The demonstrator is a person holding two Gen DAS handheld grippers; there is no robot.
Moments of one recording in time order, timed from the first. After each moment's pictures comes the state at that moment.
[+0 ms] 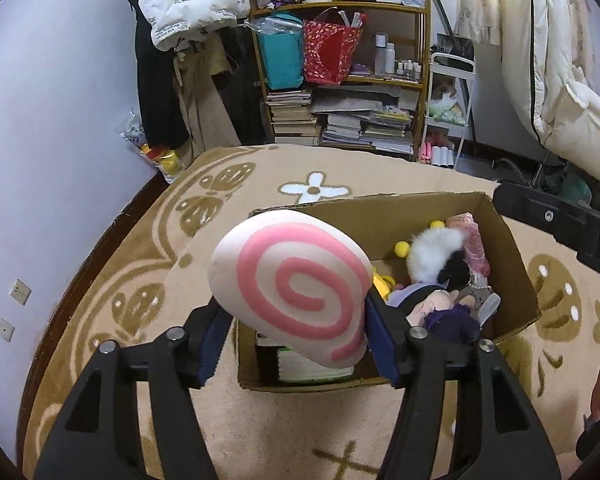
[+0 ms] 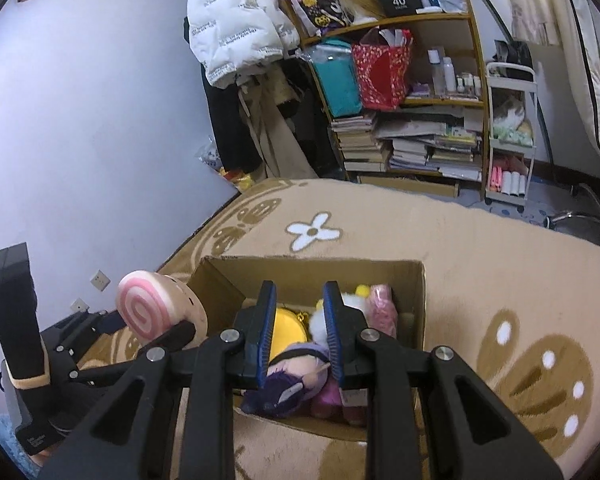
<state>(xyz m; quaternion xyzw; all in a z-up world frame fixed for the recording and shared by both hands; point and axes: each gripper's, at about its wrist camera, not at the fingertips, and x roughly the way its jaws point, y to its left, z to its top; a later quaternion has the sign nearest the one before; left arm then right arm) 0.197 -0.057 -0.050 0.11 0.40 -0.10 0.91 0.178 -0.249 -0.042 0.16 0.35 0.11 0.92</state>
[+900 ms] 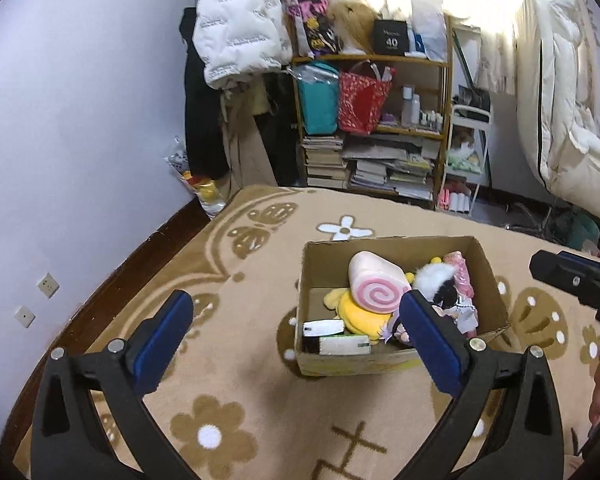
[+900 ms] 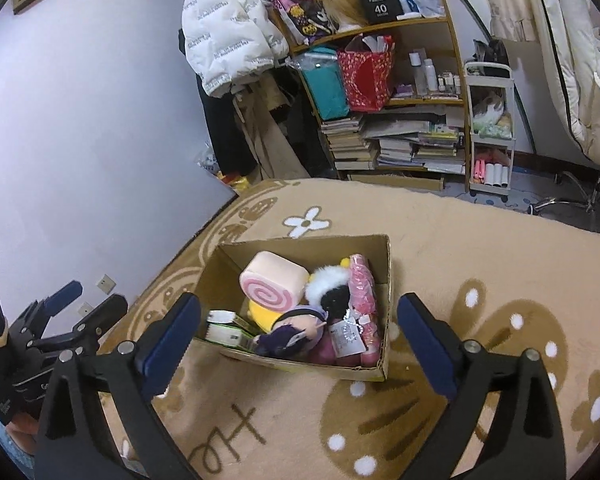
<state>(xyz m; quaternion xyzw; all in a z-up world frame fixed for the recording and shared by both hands) 0.127 -0.016 0.023 0.08 0.33 -0.05 0.94 0.117 -0.266 -0.005 0.18 0.35 0.09 0.92</state>
